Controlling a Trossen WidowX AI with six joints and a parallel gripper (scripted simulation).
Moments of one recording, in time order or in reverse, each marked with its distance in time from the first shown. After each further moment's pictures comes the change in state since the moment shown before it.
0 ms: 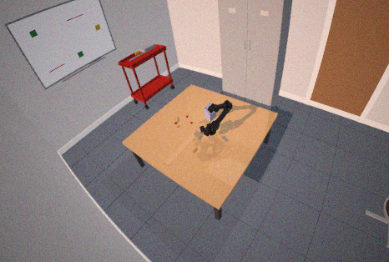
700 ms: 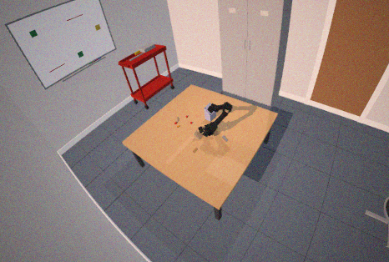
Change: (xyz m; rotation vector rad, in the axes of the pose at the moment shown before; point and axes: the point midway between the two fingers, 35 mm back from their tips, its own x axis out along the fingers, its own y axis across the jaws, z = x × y) arm 0.087 -0.005 0.002 0.011 0.016 -0.028
